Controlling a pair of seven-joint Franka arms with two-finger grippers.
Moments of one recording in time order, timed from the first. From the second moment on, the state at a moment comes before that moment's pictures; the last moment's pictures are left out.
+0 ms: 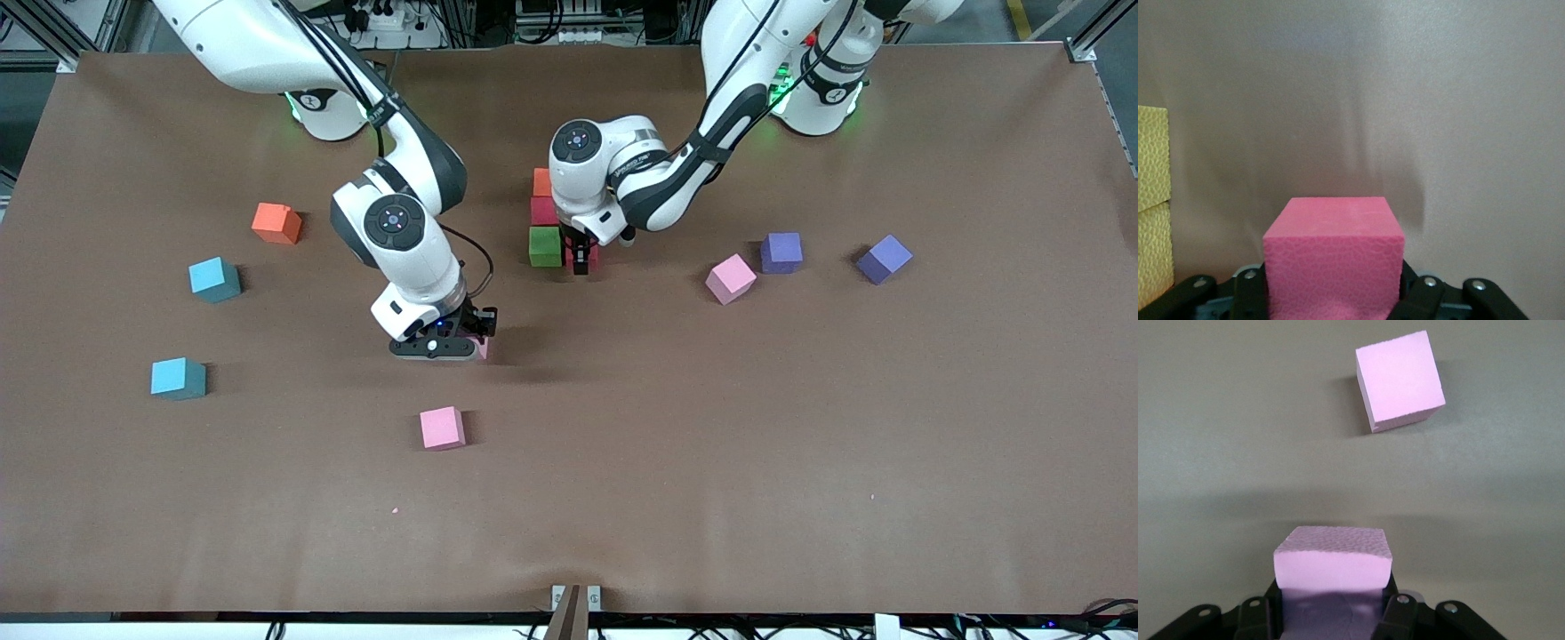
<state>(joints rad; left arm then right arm) -0.58 0.62 -0.42 -1.92 0.37 2.46 -2.80 0.20 0.47 0.38 -1.84 -0.26 2.35 0.76</state>
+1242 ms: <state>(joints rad) -0.61 0.67 -0.41 -1.90 0.37 2.46 -2.80 0.24 0.47 0.38 -1.84 -0.26 2.31 0.93</state>
